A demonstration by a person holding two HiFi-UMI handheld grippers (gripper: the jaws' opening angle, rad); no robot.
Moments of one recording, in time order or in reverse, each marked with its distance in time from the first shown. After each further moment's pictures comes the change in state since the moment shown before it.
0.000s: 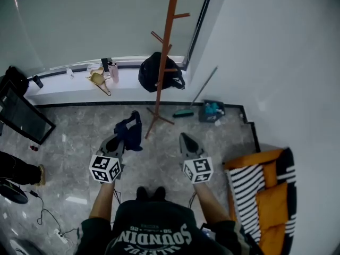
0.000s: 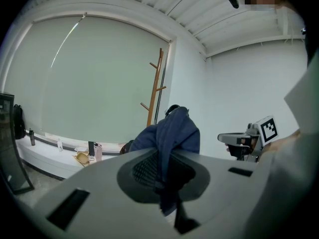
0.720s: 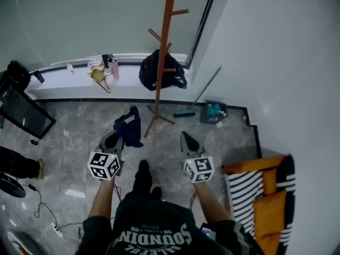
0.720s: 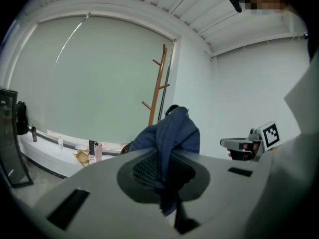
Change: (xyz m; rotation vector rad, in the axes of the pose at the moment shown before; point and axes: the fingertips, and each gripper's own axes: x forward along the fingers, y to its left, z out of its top) left arm 0.056 -0.005 0.008 -0.042 -0.005 0.050; right arm 0.029 -0.057 -0.016 0.046 0.028 0.027
